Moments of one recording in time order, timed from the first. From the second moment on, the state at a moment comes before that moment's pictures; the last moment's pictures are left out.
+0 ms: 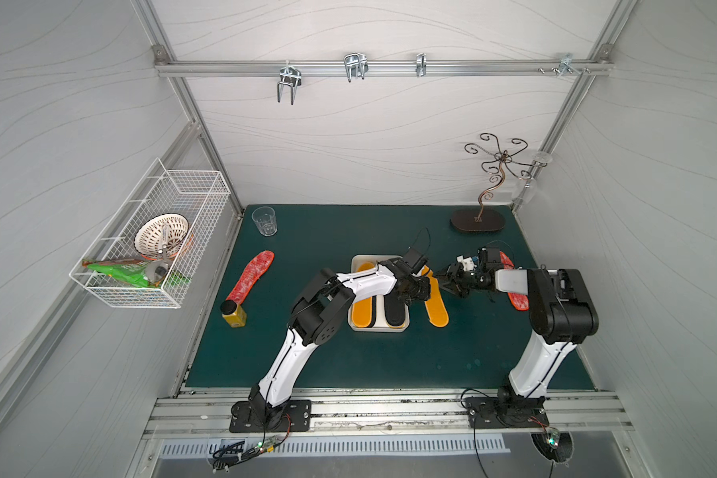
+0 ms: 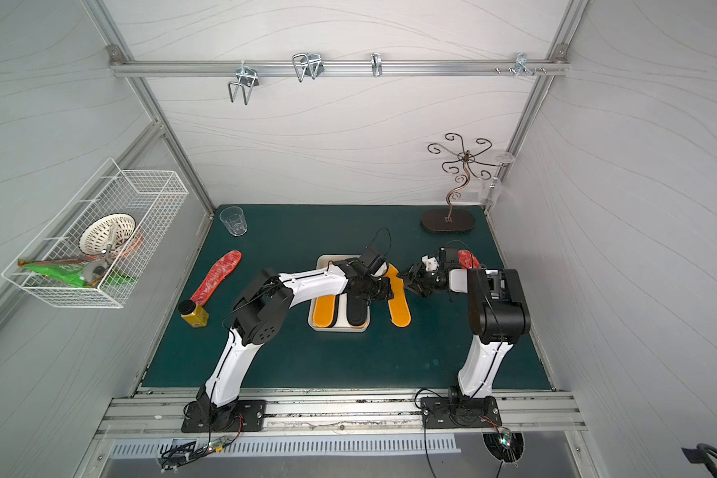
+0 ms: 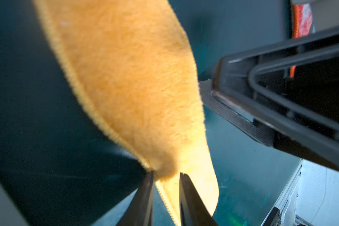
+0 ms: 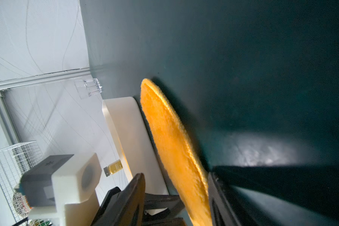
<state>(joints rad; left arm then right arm) -0.82 2.25 1.64 -0.38 0.31 -0.73 0.06 1.86 0.89 -0.03 -0.83 0.75</state>
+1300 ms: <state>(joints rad) -0.76 2.22 1.58 -0.38 0.28 -0.71 0.04 1.75 0.74 -0.01 -0.84 0.78</state>
